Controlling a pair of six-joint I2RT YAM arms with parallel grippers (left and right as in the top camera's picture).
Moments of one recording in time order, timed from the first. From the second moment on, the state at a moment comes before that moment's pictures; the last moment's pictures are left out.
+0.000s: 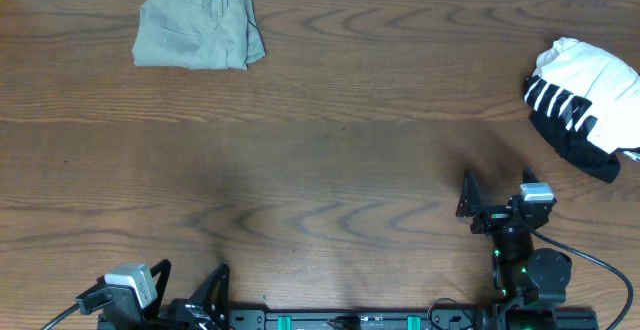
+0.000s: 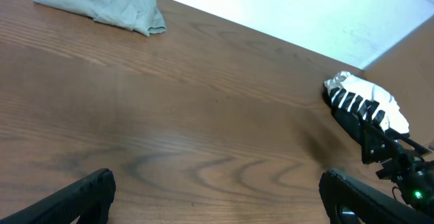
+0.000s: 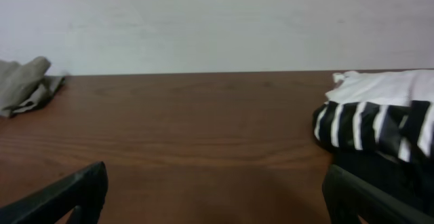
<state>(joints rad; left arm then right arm) -0.07 0.18 1.08 -1.32 0.26 -0.39 -0.02 0.01 0.01 -0.06 -0.08 0.09</state>
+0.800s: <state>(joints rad) -0.07 0.18 1.08 -1.32 0.26 -0.39 -0.02 0.01 0.01 -0.07 -0.05 0.09</state>
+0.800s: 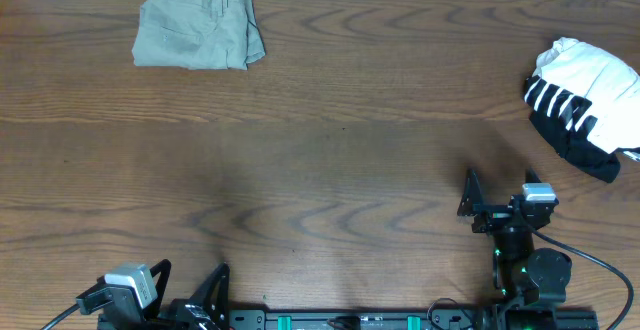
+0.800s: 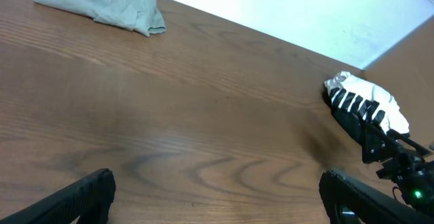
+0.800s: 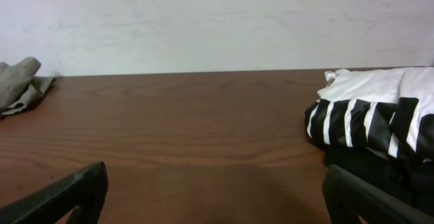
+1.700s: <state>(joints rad) -0.07 0.17 0.57 -0.54 0.25 -0.38 -0.02 0.01 0.01 -0.07 -0.05 0.09</state>
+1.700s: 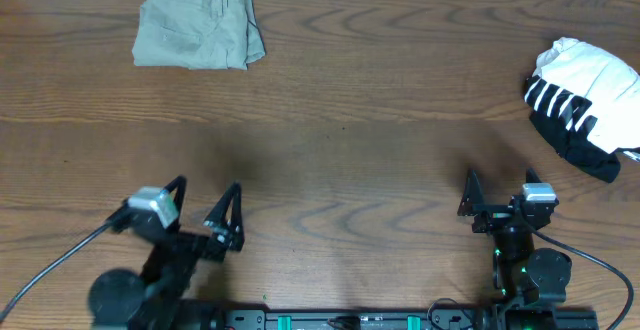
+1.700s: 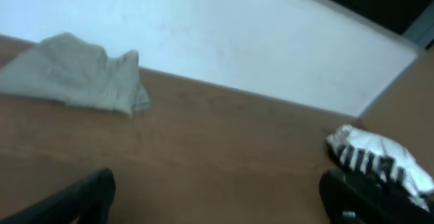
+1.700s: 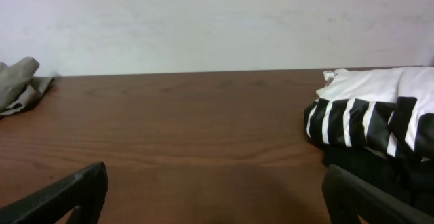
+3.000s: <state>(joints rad) 0.01 0.01 0.03 -0.04 0.25 -0.01 -0.02 0.01 0.01 -0.07 -0.05 0.09</state>
